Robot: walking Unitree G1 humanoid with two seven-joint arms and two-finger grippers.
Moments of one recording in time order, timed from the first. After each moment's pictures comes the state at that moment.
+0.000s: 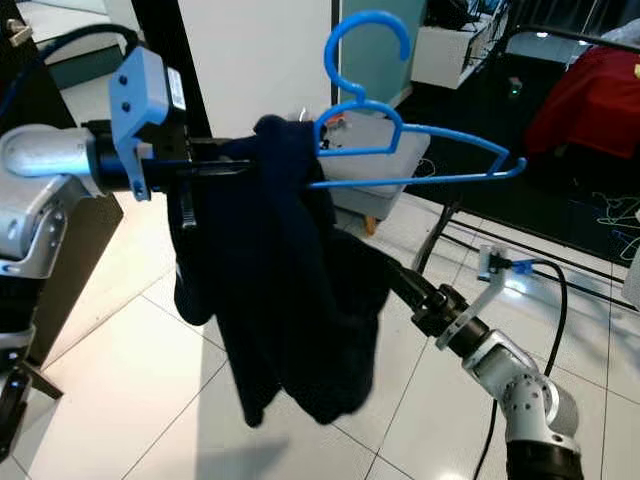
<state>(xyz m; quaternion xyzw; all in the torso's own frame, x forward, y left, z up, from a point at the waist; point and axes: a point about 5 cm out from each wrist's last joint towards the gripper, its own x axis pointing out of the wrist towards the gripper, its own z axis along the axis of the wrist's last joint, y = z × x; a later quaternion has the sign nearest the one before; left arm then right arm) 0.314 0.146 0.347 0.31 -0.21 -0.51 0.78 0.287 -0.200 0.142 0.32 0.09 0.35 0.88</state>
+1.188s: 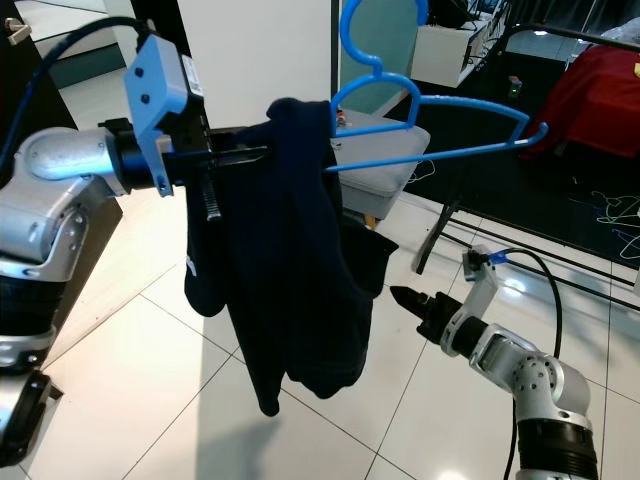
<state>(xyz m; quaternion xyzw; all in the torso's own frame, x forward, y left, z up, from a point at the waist) 0.317 0.132 0.348 0.28 -0.24 -0.48 0.79 0.308 -0.227 0.152 0.33 0.11 0.24 0.91</state>
